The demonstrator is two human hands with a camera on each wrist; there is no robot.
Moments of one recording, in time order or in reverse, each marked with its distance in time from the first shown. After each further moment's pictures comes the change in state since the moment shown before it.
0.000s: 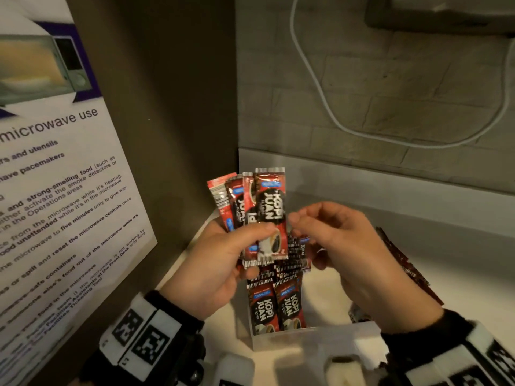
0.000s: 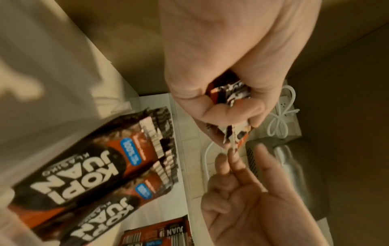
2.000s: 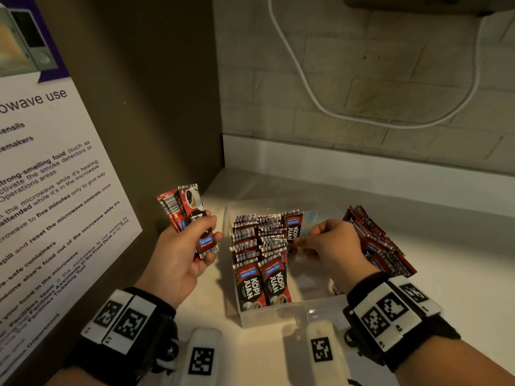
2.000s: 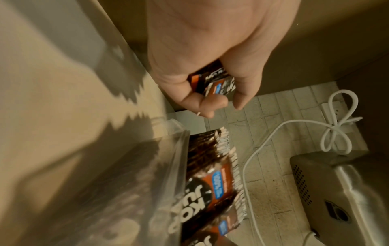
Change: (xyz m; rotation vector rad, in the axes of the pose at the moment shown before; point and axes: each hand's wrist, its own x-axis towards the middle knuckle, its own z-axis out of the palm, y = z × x) left_hand 0.015 -0.028 -0.043 -0.083 0.378 -0.087; right_hand 0.033 0.083 -0.035 -0.229 0.360 0.243
